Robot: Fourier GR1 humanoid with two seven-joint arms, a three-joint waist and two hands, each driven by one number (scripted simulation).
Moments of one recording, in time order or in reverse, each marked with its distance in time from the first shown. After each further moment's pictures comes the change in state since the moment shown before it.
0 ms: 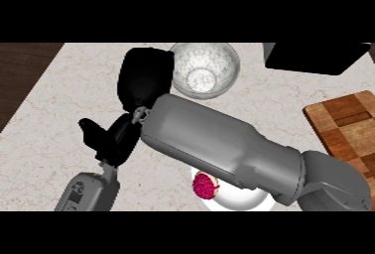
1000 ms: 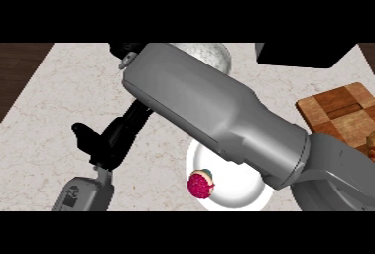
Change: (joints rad) left arm 0.037 0.013 0.021 0.002 -0.002 -0.006 -0.022; right arm -0.238 0.005 -0.088 0.297 0.005 -0.089 -0.048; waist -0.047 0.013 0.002
